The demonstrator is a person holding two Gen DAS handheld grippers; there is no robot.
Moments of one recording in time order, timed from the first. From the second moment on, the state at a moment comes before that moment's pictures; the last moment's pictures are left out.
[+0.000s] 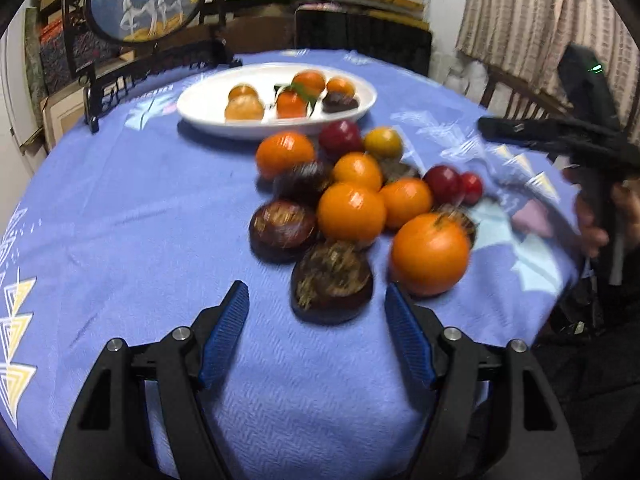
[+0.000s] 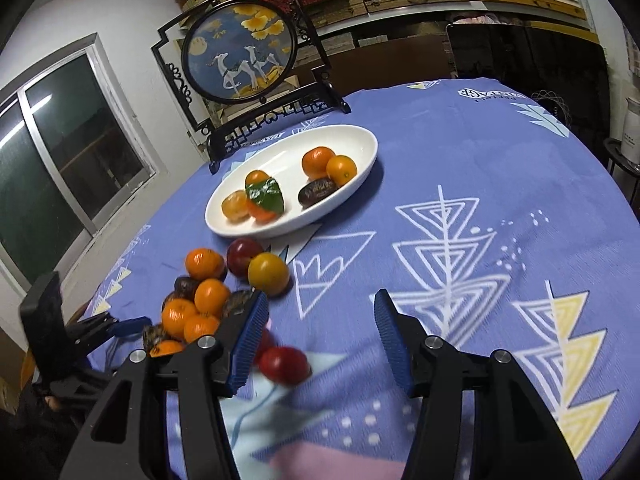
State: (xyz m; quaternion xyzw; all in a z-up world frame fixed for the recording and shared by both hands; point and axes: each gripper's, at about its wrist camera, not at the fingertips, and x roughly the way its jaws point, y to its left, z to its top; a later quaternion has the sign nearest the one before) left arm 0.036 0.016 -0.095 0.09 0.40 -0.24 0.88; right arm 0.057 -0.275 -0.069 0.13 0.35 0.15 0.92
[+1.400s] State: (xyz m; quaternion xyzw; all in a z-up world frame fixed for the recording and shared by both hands) left arm 0.030 0.027 -0.074 0.05 0.36 -0.25 0.90; right arm 0.057 -0.233 -0.098 0.01 0.41 0.23 0.88
